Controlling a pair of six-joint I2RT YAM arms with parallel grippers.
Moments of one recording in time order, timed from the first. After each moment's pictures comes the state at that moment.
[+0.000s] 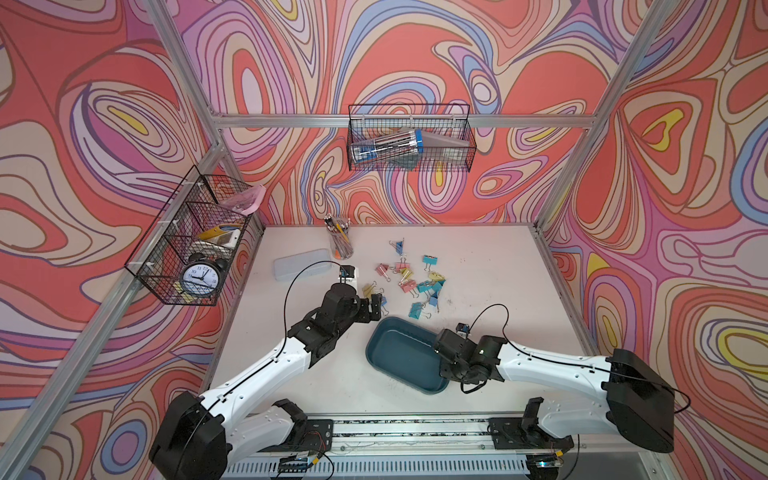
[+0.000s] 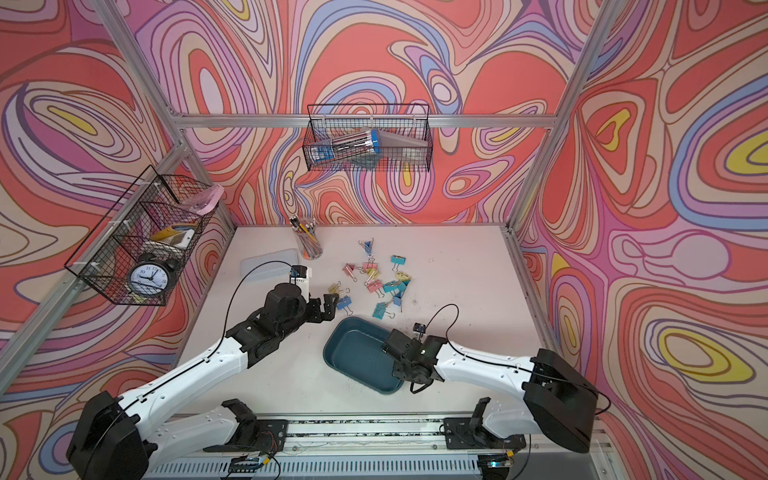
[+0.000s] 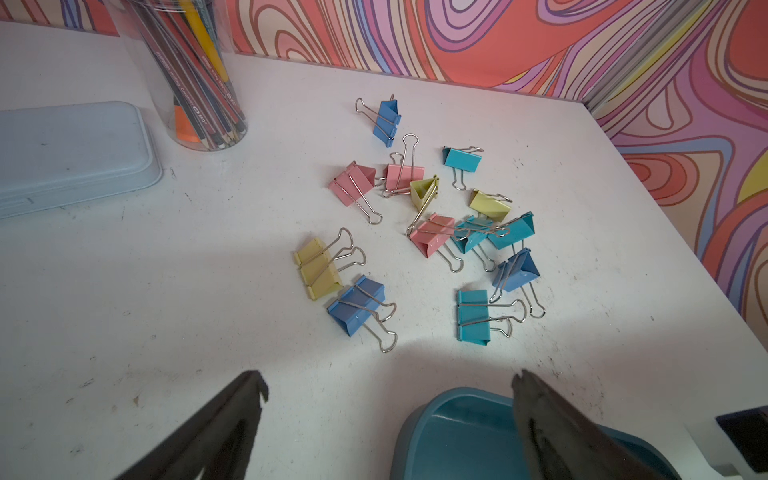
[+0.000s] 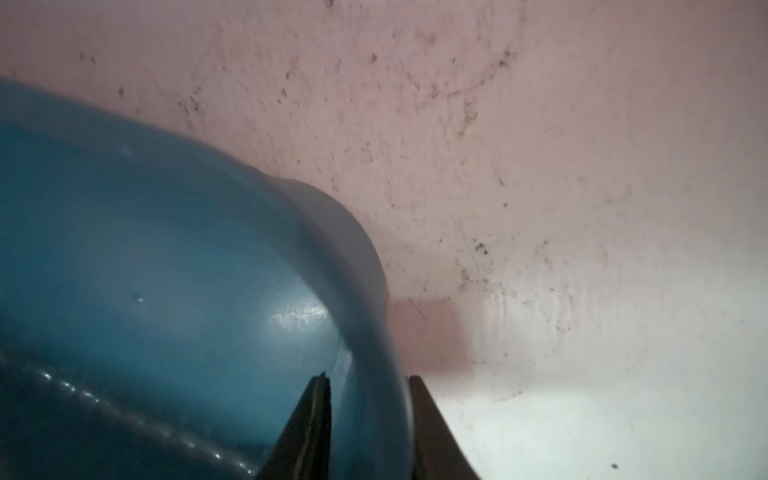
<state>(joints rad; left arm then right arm) -0.59 1.11 0.69 -0.13 -0.16 -0.43 0.97 1.32 0.68 -0.68 0.13 1.12</state>
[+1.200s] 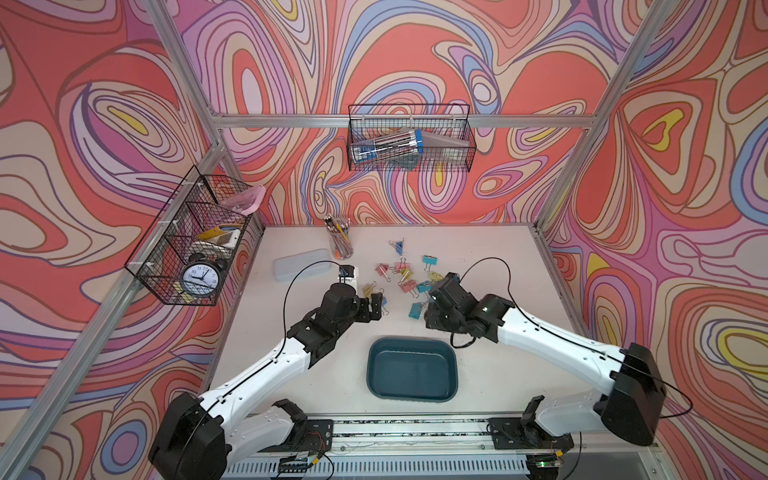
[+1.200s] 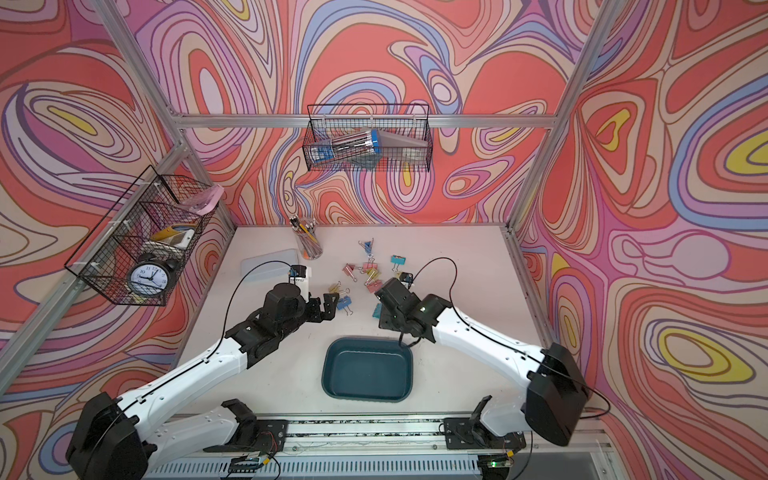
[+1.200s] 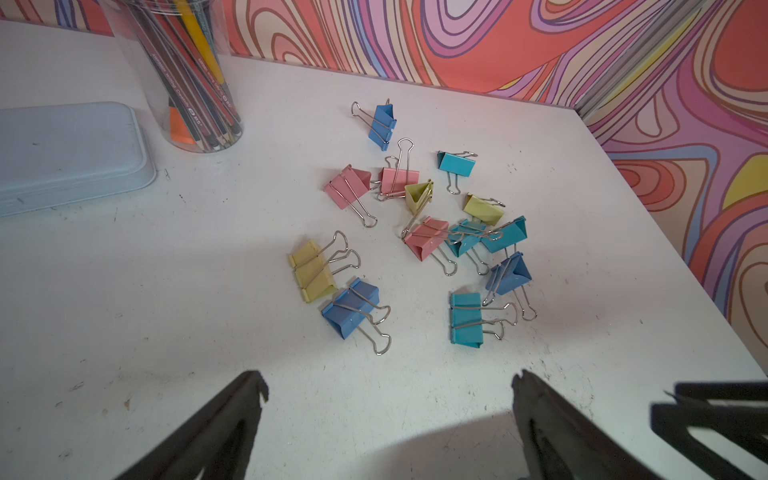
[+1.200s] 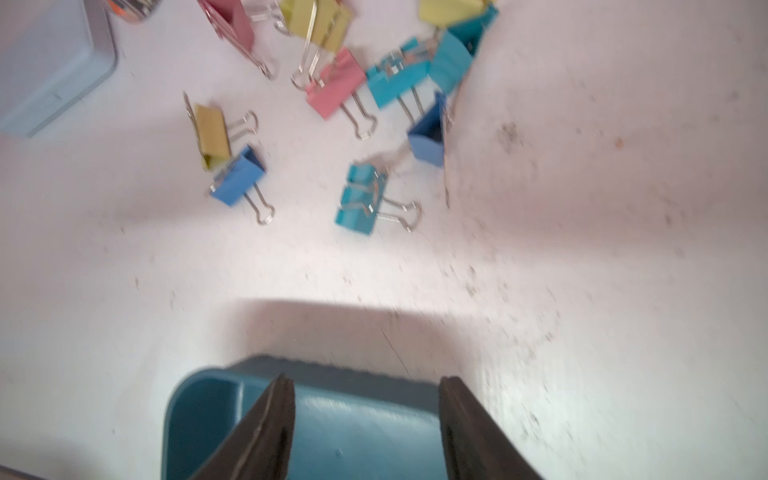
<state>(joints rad) -0.59 1.10 0.69 -0.12 -0.14 -0.44 0.78 1.48 1.14 -0.68 0.18 0.82</state>
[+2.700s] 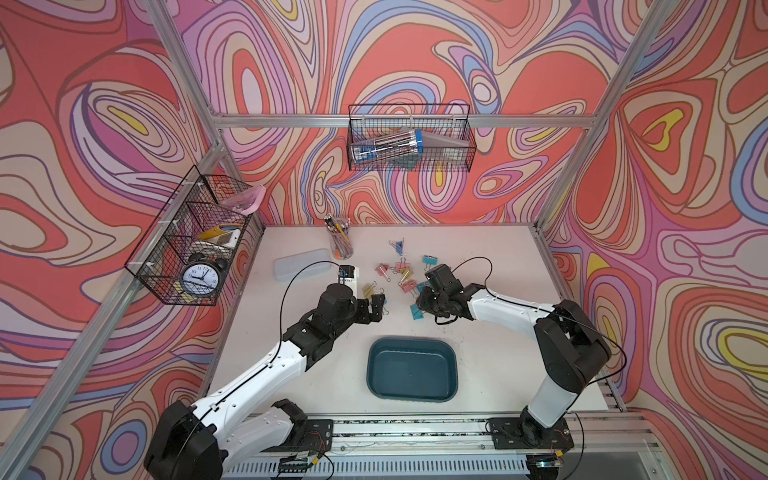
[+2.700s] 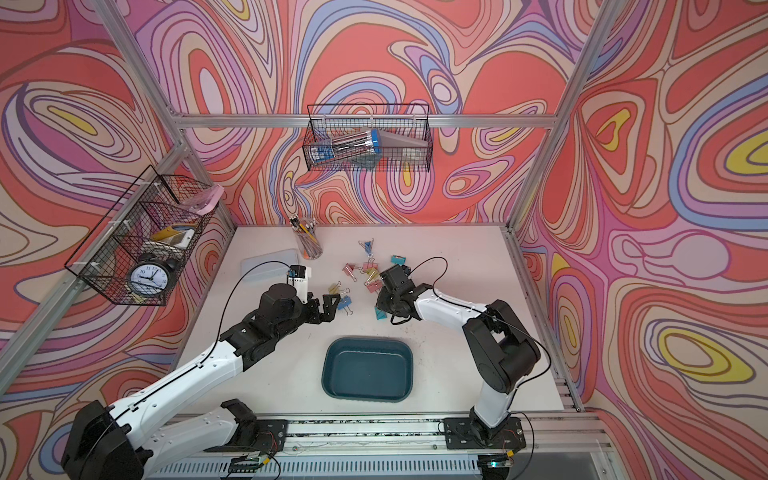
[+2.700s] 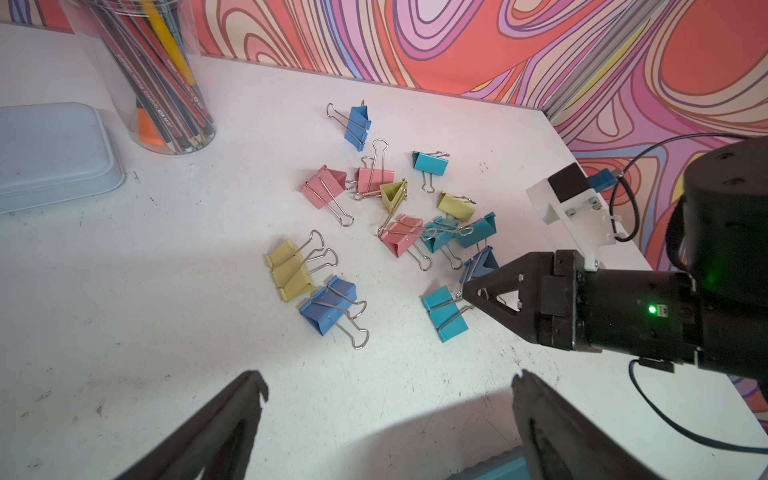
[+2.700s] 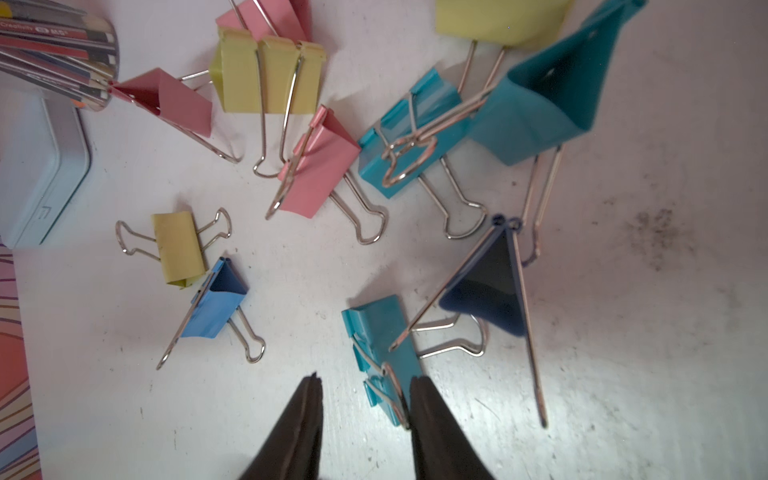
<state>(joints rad) -0.59 1.06 0.69 -0.13 -0.08 -0.44 0.60 1.74 1.08 -0.29 0.00 0.85</state>
